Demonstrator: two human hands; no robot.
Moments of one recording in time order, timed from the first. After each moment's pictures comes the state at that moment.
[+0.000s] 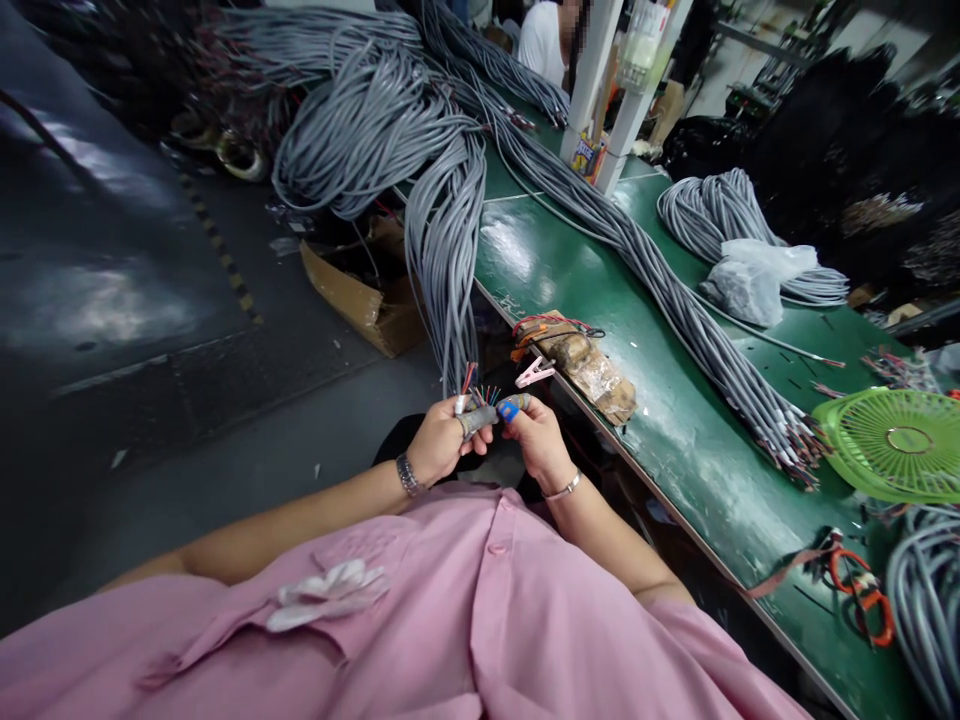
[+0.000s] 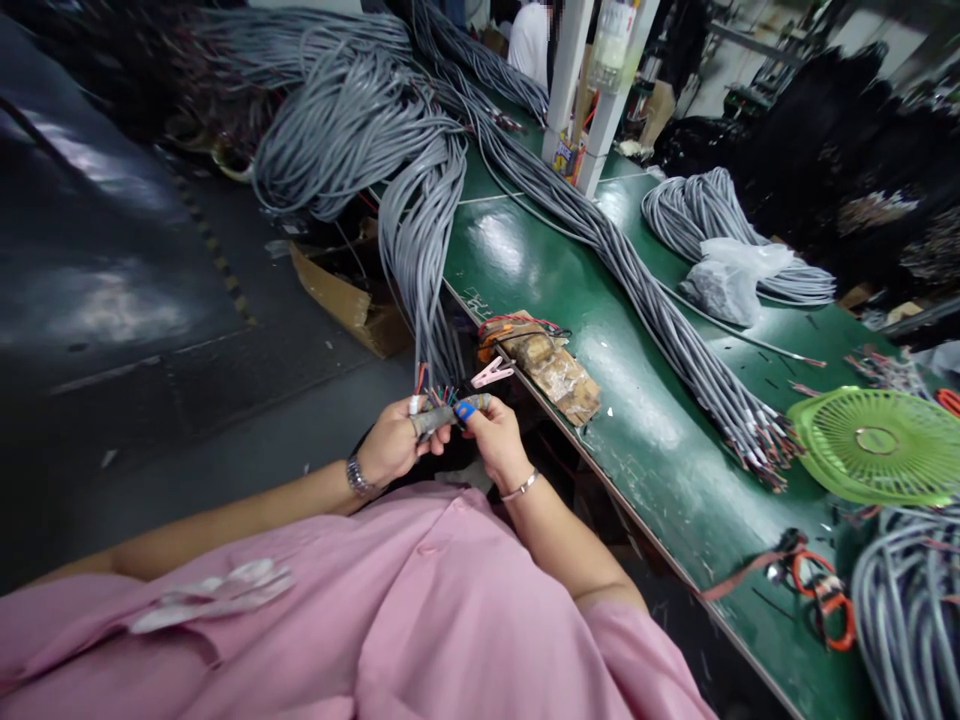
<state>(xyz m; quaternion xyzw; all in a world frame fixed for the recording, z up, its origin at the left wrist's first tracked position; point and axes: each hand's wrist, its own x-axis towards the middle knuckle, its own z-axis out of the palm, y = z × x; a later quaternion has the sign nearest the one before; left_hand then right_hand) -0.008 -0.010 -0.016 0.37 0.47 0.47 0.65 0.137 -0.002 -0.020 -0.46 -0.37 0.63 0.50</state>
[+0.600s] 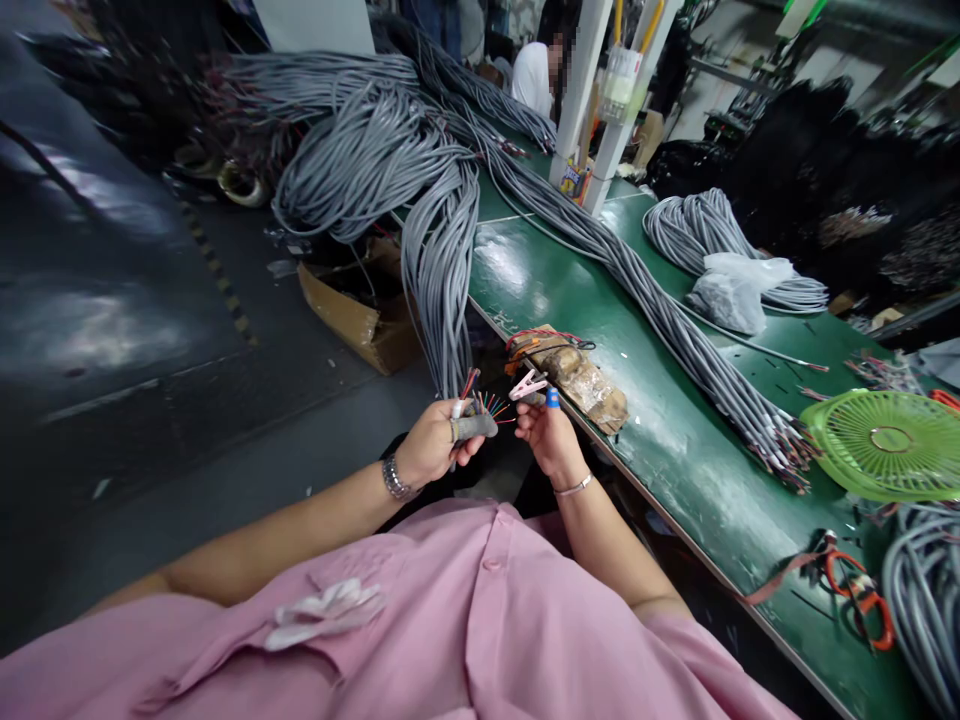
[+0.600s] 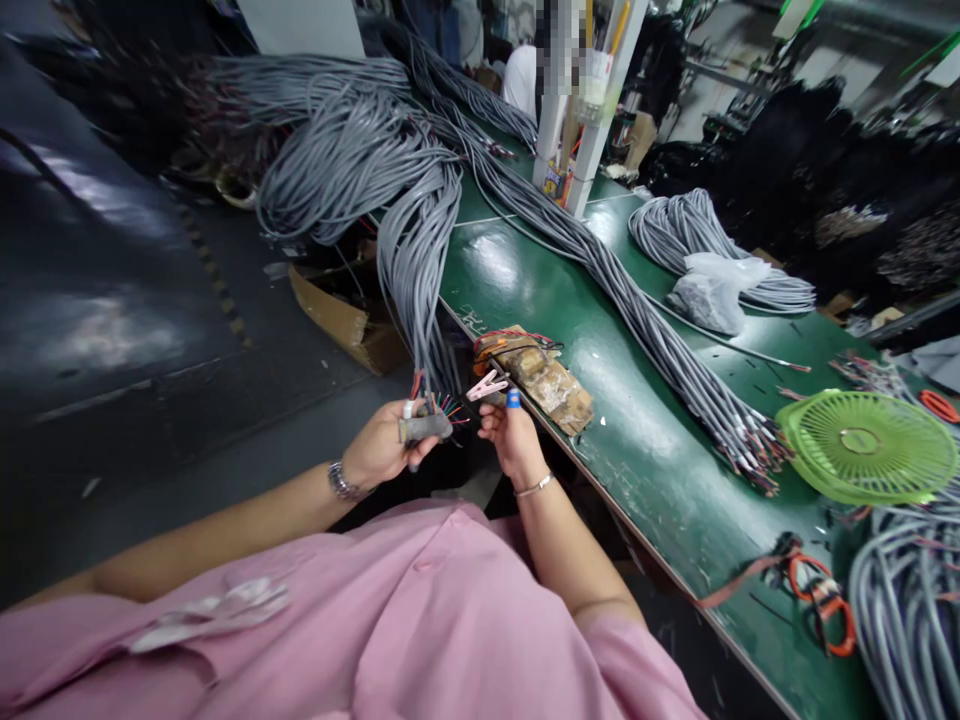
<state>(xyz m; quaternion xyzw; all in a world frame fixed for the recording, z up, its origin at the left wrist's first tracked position) -0.017 0.001 0.009 0.41 0.42 0.42 0.69 0.167 0.021 -0.028 -0.38 -0.26 0.71 0.54</state>
